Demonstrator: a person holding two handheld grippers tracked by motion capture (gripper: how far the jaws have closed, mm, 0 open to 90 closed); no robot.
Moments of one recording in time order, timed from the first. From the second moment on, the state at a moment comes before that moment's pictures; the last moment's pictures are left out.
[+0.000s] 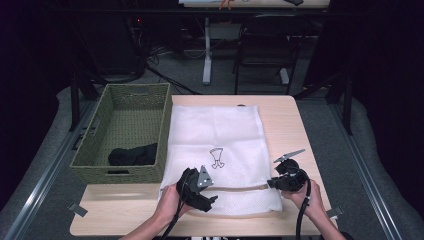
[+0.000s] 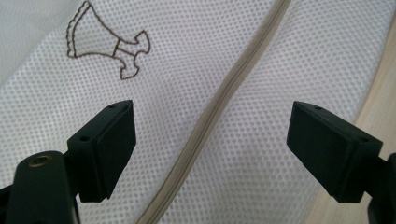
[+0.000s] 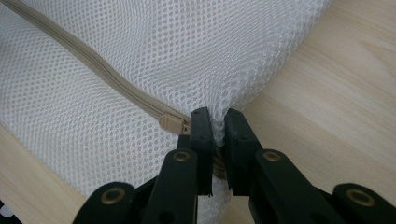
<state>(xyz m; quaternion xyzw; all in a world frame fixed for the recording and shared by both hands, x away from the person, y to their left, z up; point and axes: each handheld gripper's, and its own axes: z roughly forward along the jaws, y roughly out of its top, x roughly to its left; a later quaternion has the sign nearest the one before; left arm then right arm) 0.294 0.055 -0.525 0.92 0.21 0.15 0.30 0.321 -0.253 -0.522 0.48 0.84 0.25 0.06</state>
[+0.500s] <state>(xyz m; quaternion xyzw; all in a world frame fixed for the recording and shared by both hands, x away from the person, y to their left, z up) 0.299 0.009 -0.524 0.92 0.17 0.15 0.33 0.322 -0.255 -0.520 0.48 0.84 0.27 0.06</state>
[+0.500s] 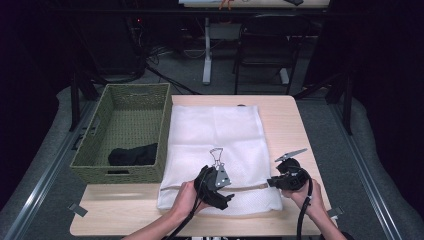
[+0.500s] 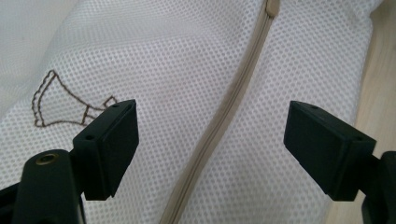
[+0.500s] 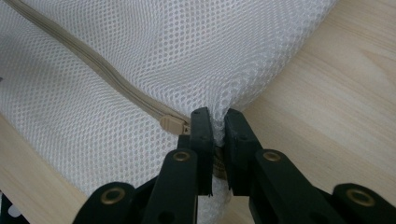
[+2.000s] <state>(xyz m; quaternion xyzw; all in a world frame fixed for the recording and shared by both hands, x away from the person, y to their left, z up) 0.302 -0.067 -0.553 0.91 0.11 0.13 0.38 0.317 -0.255 -0.511 0.47 0.82 0.32 0.04</state>
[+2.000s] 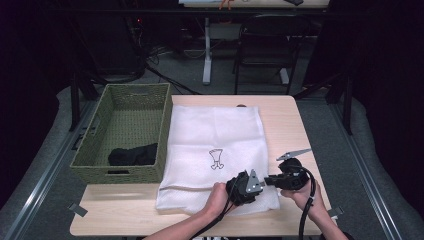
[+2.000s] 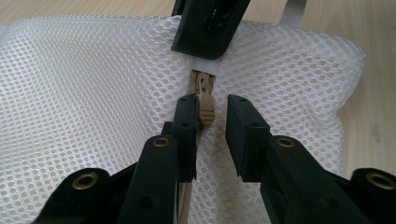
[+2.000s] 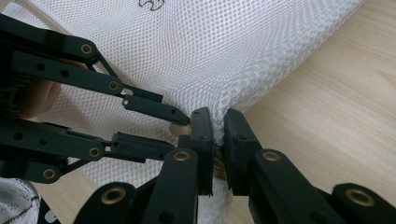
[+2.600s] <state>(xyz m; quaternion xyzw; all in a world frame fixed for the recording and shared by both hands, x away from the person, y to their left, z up) 0.306 -0.066 -0.557 0.90 0.13 0.12 0.40 0.314 -0.249 -0.510 0.45 0.84 0.31 0.07</state>
